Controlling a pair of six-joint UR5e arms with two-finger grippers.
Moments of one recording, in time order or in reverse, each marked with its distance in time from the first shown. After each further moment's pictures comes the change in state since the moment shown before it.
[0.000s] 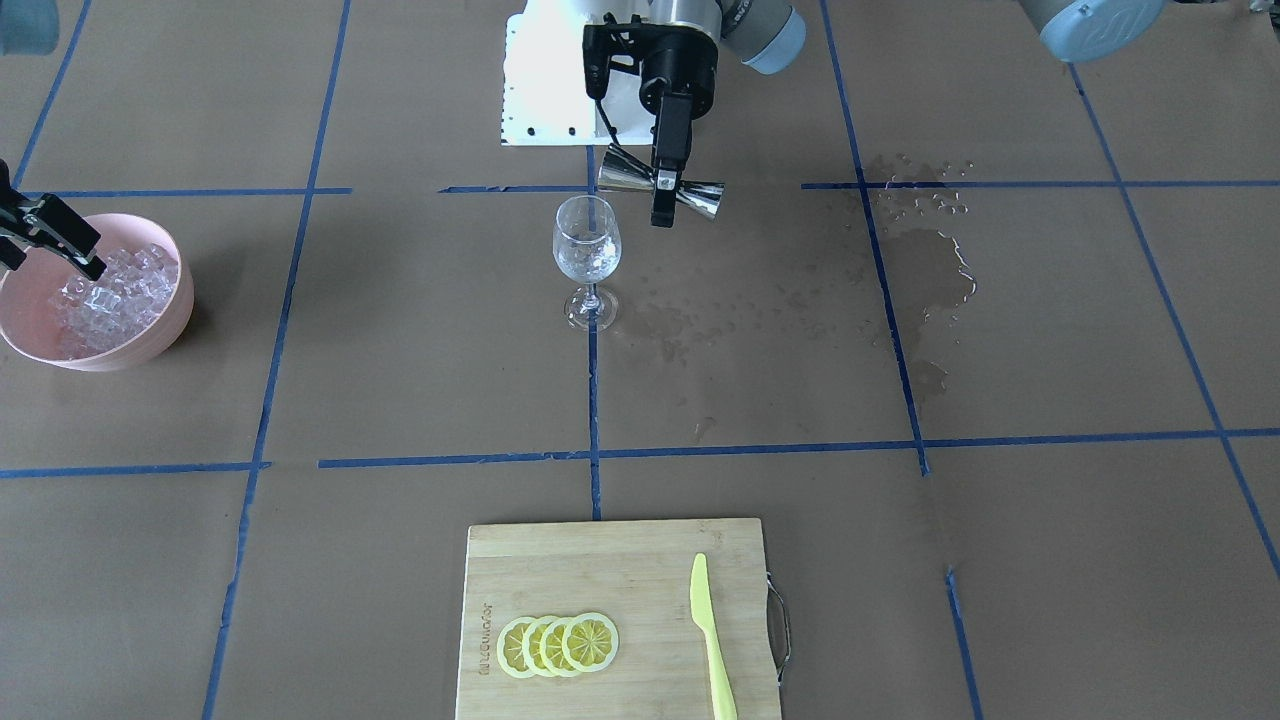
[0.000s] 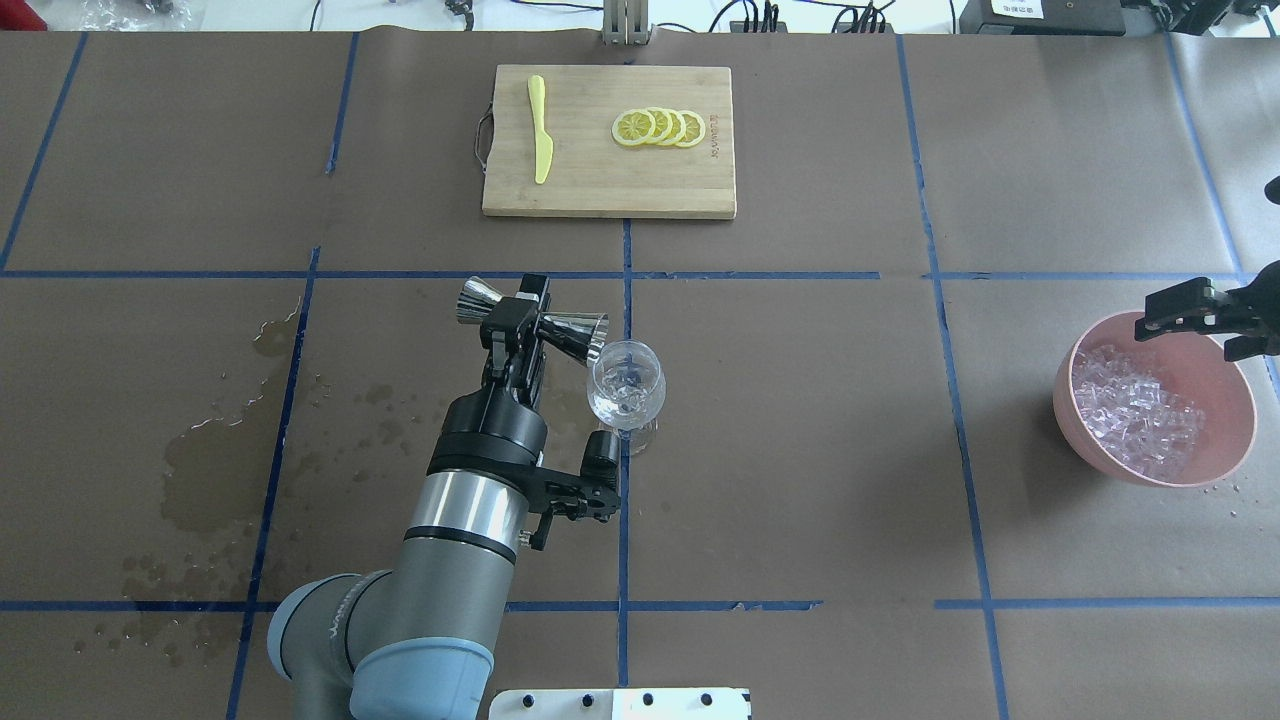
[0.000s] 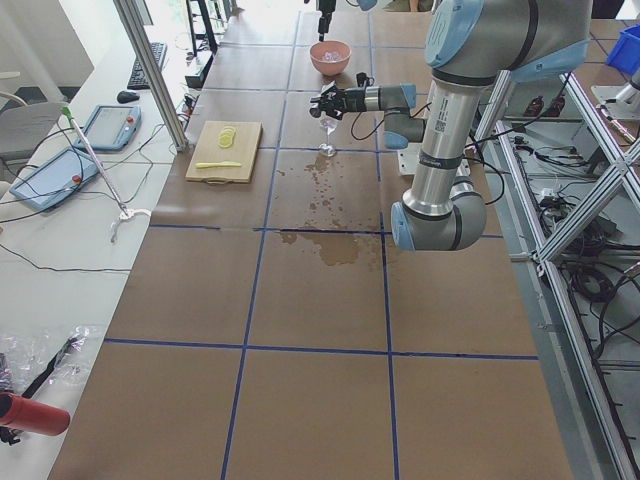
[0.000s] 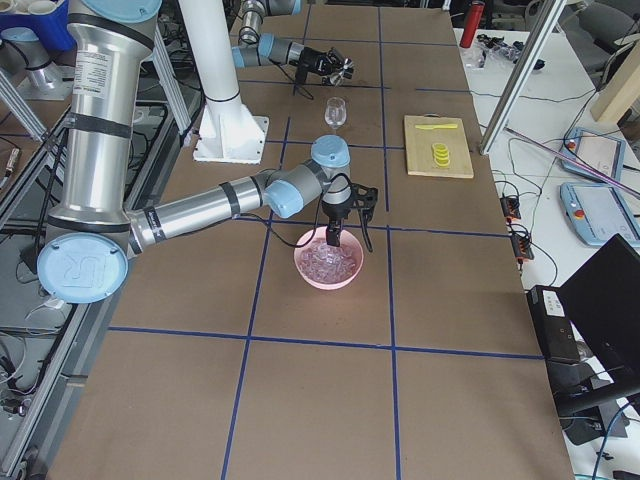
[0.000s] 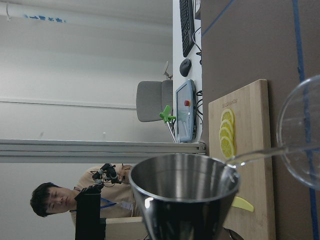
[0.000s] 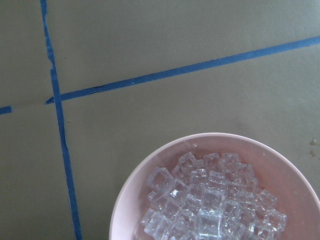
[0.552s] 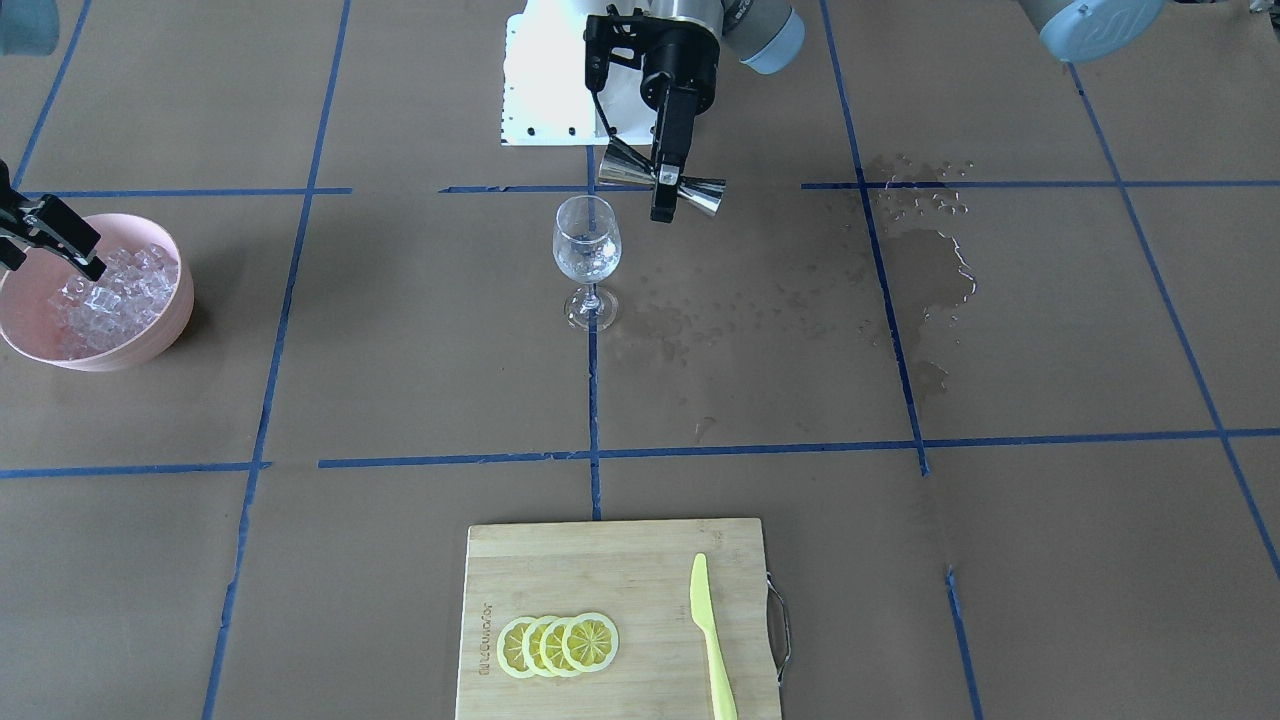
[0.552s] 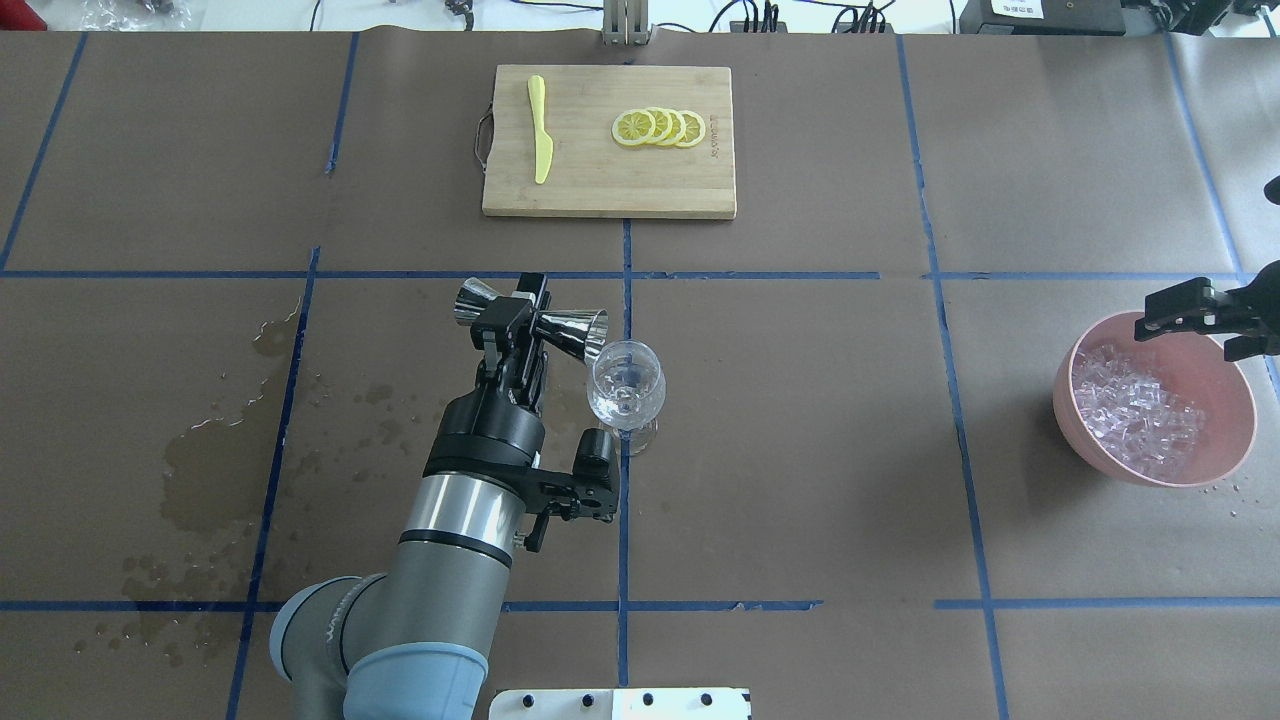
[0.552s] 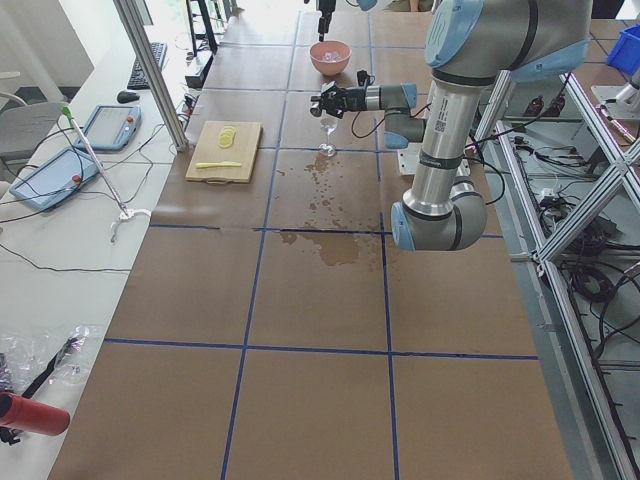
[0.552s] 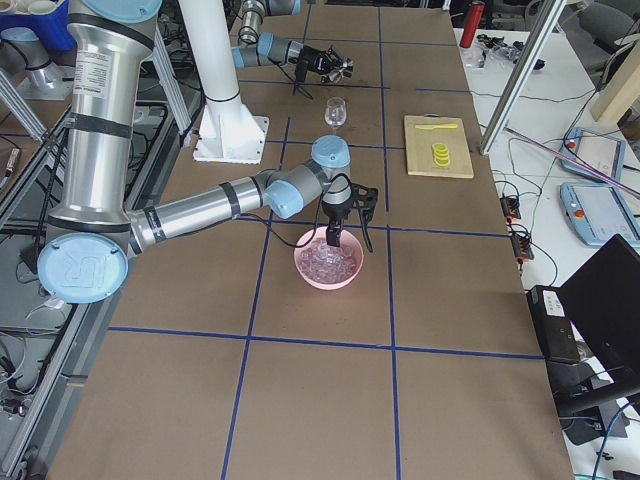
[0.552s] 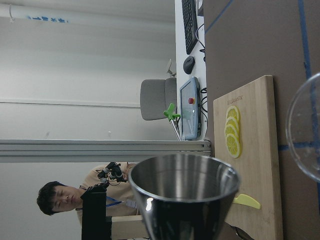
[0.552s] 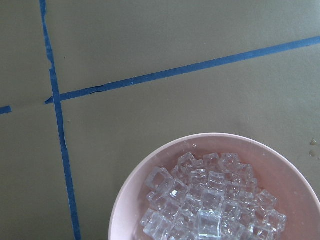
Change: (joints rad) left arm 0.006 0.004 0.004 -0.067 0.008 -0.073; right arm 0.000 0.001 -0.003 0.000 0.000 -0.001
